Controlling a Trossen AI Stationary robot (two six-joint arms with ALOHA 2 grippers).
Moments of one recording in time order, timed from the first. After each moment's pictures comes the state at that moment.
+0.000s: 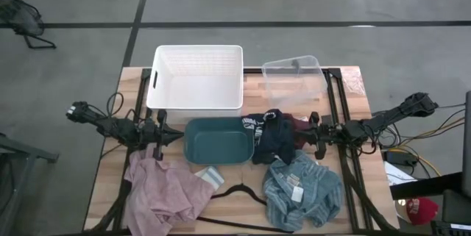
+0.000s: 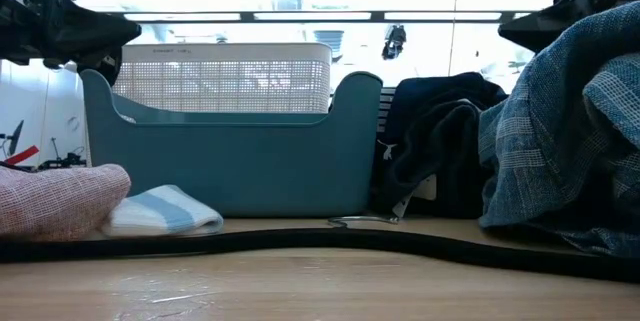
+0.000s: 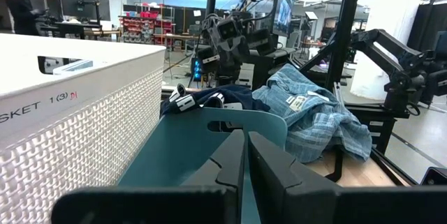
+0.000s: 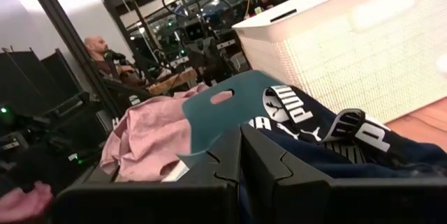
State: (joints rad) left arm -0.41 0.06 0.01 0.07 -0.43 -0.06; right arm 0.37 0.46 0.01 0.50 0.46 0.43
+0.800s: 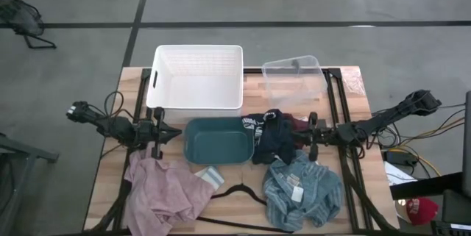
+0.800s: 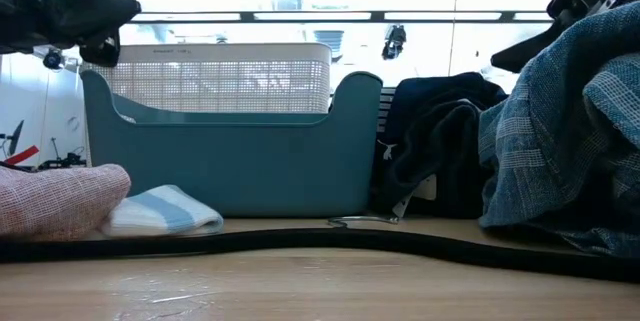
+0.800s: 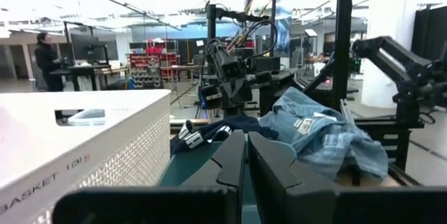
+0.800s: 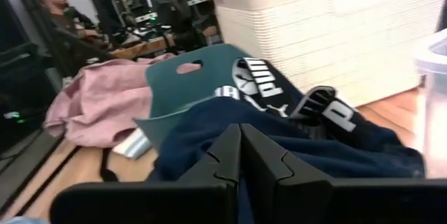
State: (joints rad) left arm -0.41 0.06 0.01 0.19 -0.44 0.11; right arm 0.37 0.61 0.01 0.52 0.53 0.32
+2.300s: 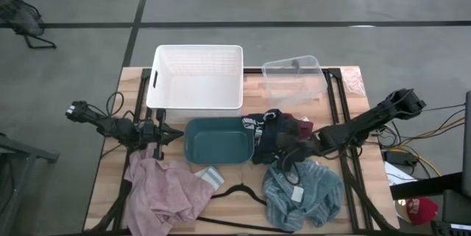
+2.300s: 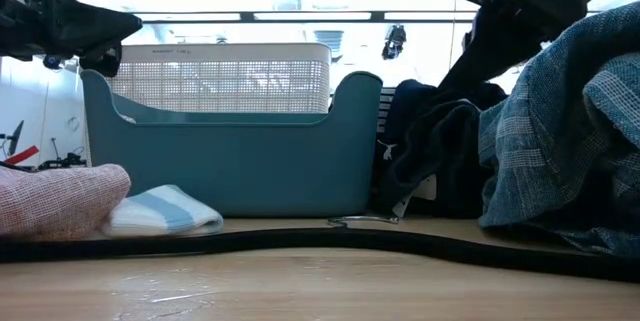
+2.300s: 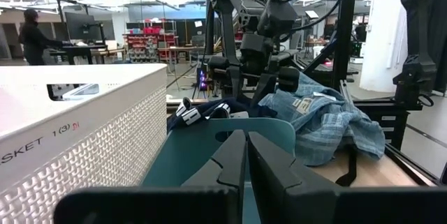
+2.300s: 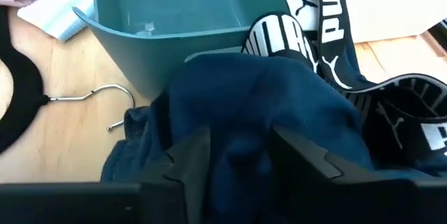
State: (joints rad) left arm -0.41 0.08 0.01 0.12 -0.44 0.05; right arm 0.37 1.33 0.73 -0.24 0.53 0.40
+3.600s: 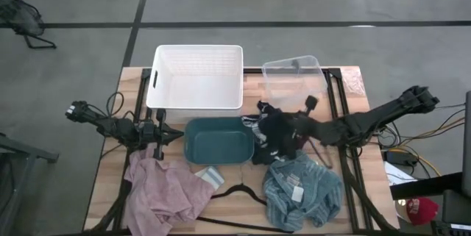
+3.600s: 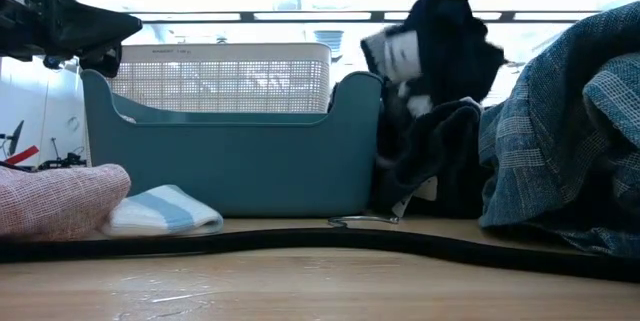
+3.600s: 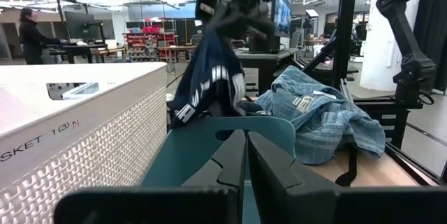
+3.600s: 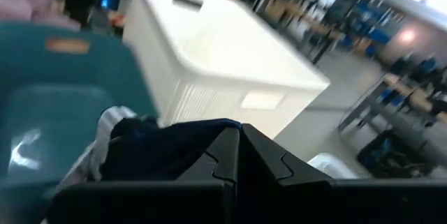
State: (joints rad) left arm -0.41 0.08 0.01 0.12 -0.44 0.05; right arm 0.37 1.01 0.73 -0.07 0.90 -0.12
